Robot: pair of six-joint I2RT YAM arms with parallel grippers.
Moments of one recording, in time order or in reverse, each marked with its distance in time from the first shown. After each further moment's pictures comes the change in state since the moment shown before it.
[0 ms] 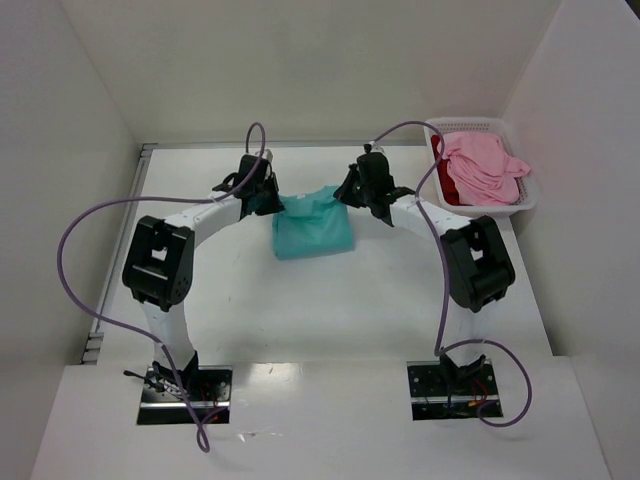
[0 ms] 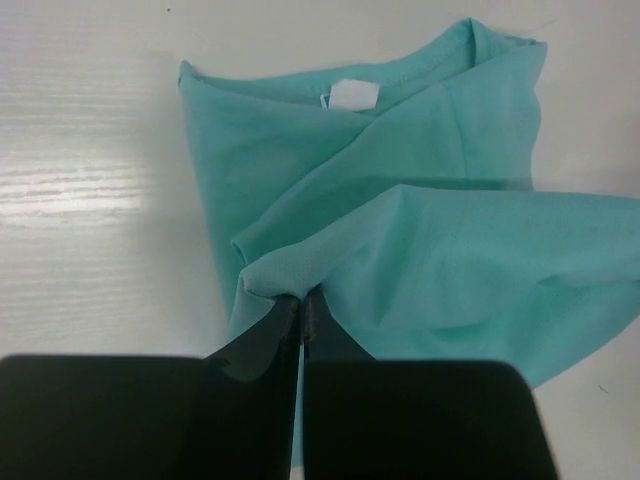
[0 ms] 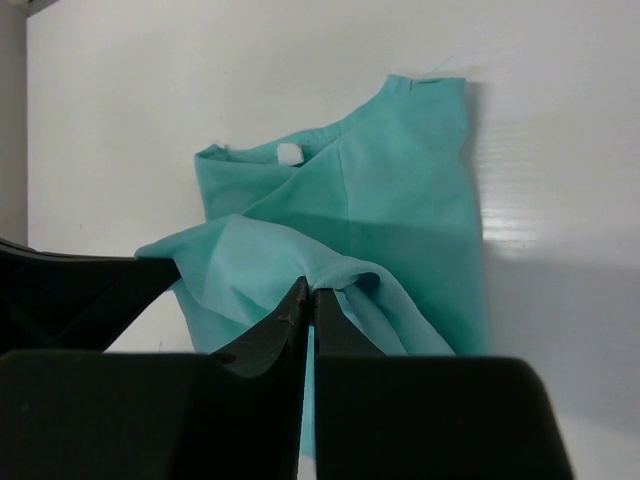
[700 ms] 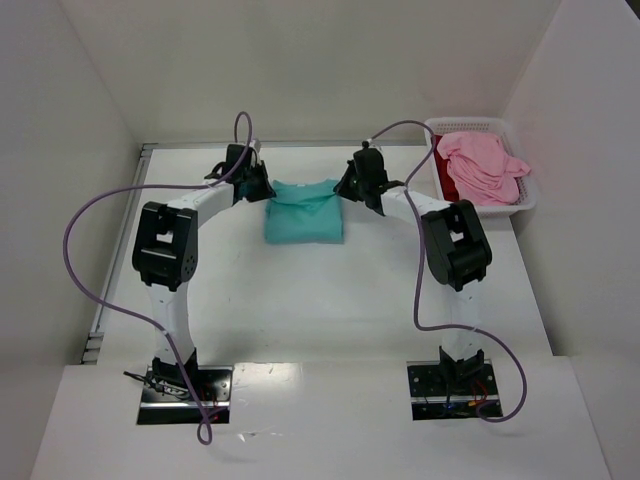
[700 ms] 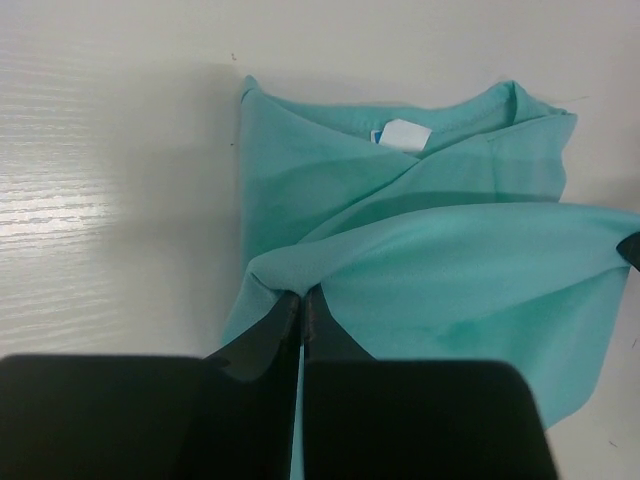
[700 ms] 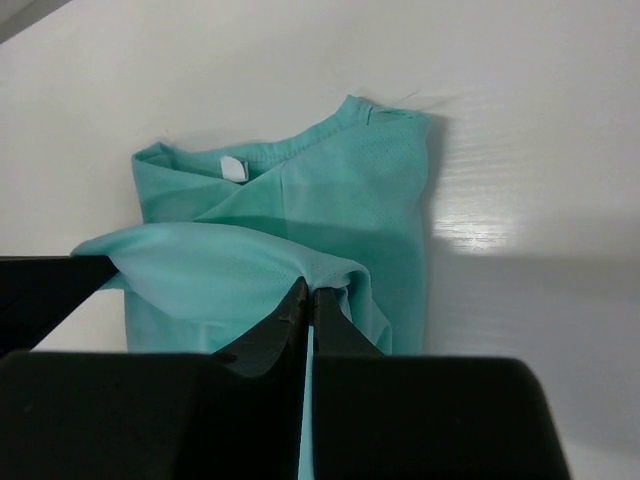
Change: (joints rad) left arm 0.126 0.197 0.178 0.043 0.124 0.048; right arm -0.044 0.235 0.162 0.042 0.004 -0.004
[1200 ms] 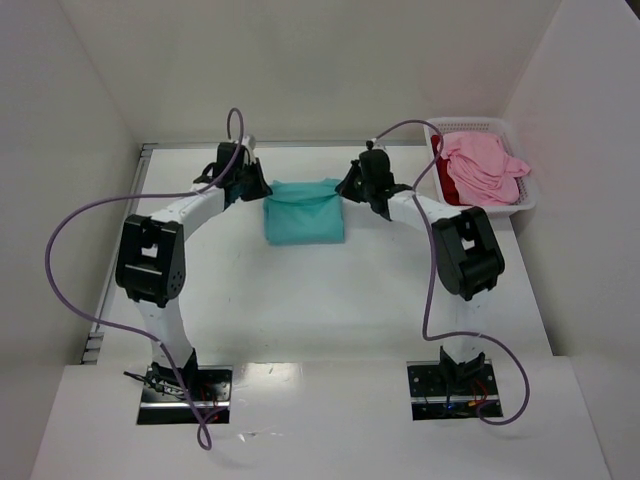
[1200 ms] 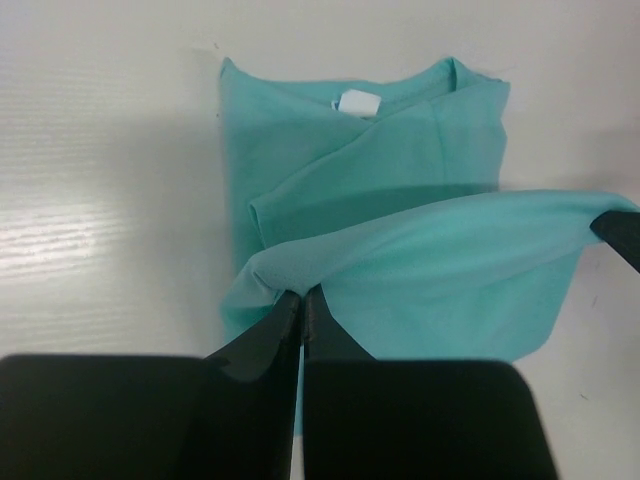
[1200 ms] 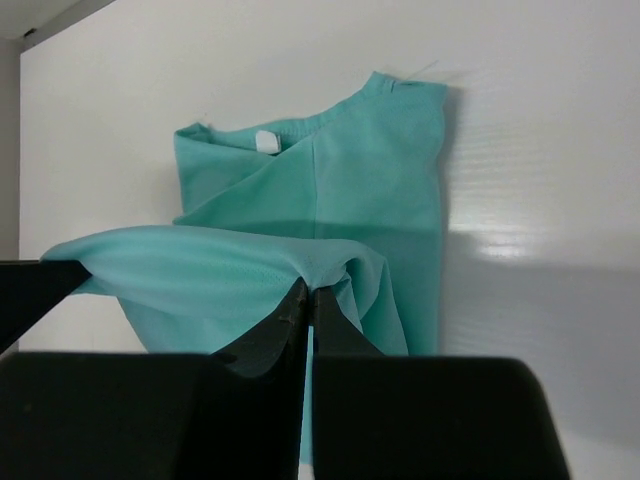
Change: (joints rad) left arm -0.001 -0.153 -0.097 0.003 0.006 0.023; right arm 0.000 -0.093 -0.077 0.030 -0.018 -0.006
